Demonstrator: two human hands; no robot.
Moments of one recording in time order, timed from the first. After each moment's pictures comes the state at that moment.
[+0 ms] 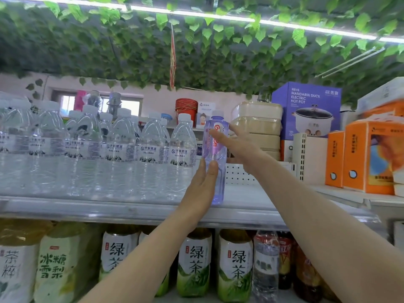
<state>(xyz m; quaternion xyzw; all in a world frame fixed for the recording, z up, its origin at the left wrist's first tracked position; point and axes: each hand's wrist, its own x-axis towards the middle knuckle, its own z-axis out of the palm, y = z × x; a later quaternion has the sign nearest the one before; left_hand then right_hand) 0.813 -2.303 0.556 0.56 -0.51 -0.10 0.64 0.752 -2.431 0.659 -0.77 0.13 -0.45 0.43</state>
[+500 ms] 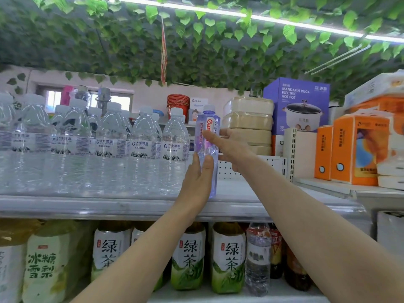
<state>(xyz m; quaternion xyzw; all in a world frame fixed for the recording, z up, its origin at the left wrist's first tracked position) 0.811 -2.313 0.554 0.57 -0.50 -0.07 0.64 0.756 -2.425 0.644 -0.75 0.14 -0.48 0.44</state>
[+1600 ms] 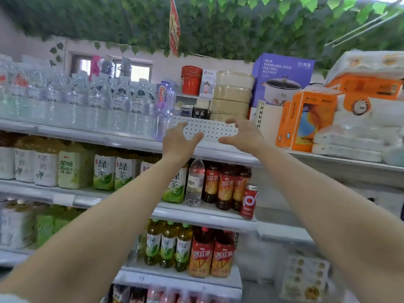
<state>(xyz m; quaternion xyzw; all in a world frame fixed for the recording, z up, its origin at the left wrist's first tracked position) 0.588 -2.300 0.538 0.71 -0.37 0.13 0.58 0.455 -2.444 0.596 -0.90 0.21 -0.36 0.13</state>
